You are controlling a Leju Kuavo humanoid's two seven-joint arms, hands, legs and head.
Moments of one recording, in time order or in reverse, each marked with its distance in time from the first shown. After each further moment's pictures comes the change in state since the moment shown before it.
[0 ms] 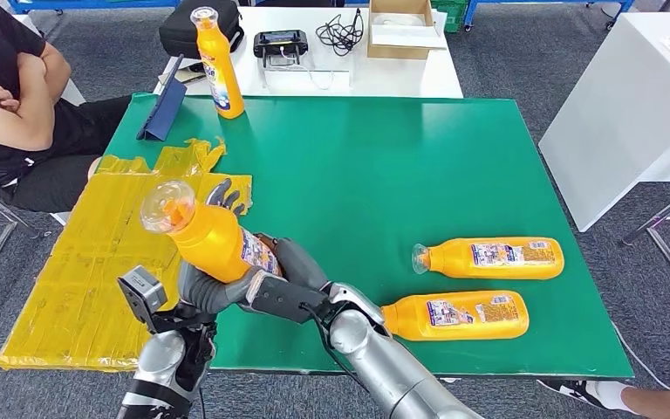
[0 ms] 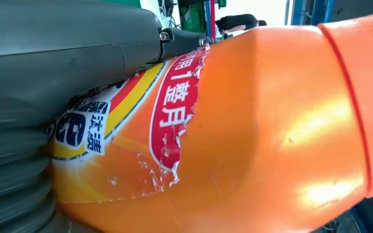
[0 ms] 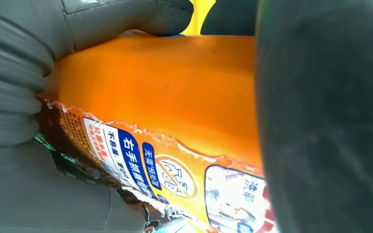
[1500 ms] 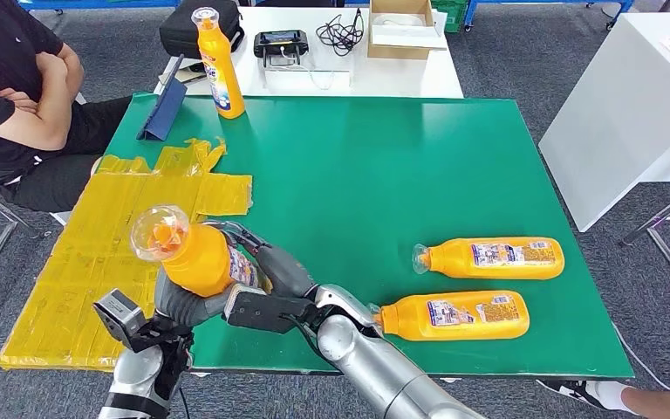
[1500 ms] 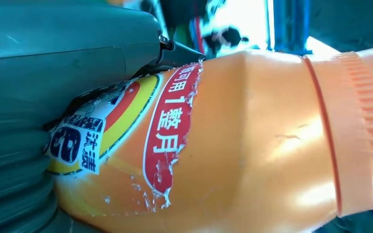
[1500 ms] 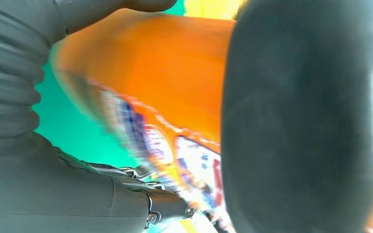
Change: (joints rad) left arm 0.060 0.030 0.089 -0.077 -0.117 -0.007 -0.075; right arm -0.023 0.004 0.098 0.015 -0.026 -0.109 0.032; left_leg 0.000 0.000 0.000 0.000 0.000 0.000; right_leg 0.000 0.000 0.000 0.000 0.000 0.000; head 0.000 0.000
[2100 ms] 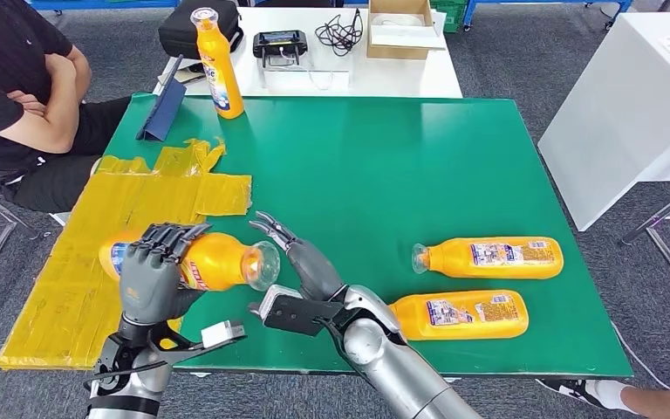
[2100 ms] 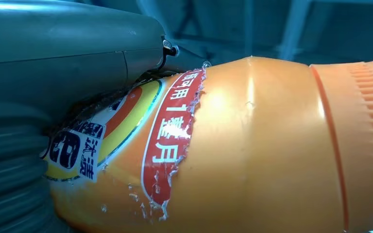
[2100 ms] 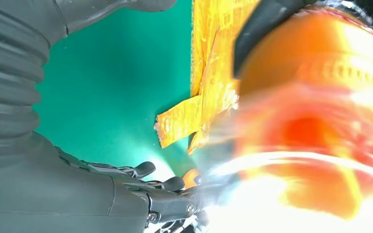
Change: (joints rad) left arm 0.010 -0.005 0.111 -0.002 -1.052 0.914 -0.015; right arm 0.088 -0.090 -0.078 -0.184 0.043 0.005 -0.031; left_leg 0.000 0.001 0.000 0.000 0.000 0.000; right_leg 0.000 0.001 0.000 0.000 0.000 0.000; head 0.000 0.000
